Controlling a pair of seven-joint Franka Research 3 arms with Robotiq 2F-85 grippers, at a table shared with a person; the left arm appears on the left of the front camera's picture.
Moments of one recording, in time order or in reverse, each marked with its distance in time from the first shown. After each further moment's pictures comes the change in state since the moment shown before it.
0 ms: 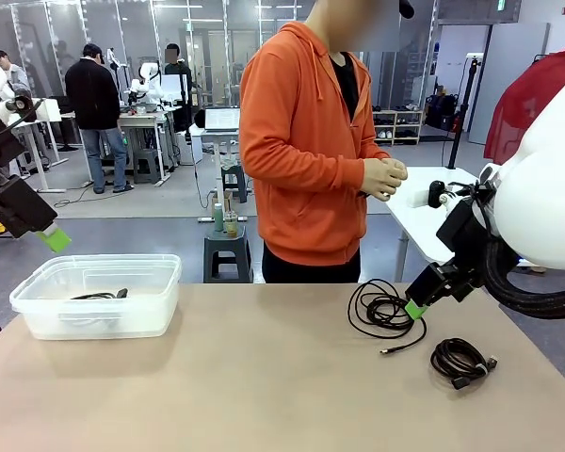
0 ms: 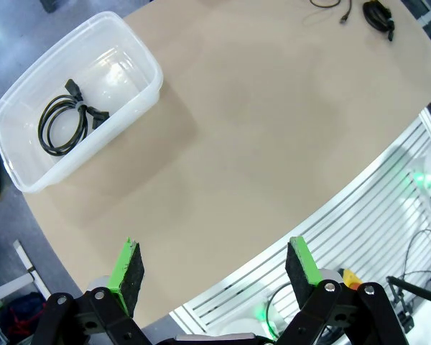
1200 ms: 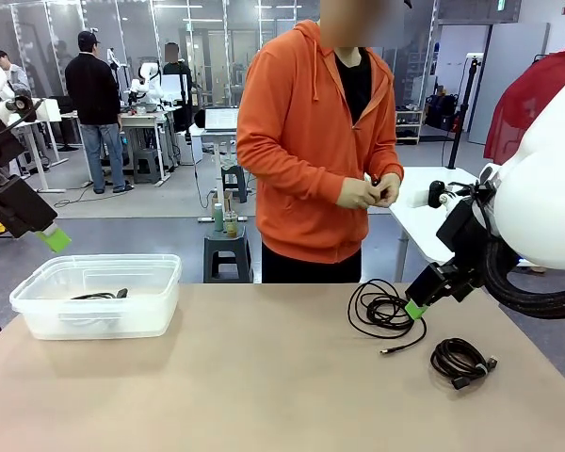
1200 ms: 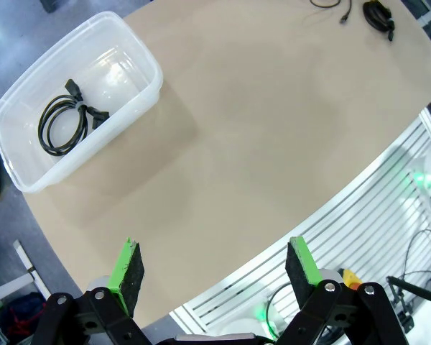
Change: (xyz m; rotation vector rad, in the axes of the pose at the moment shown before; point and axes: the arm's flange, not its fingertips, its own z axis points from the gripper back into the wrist) left arm 0.000 0.000 0.000 0.000 0.000 0.000; right arm 0.000 0.000 0.000 0.000 0.000 0.000
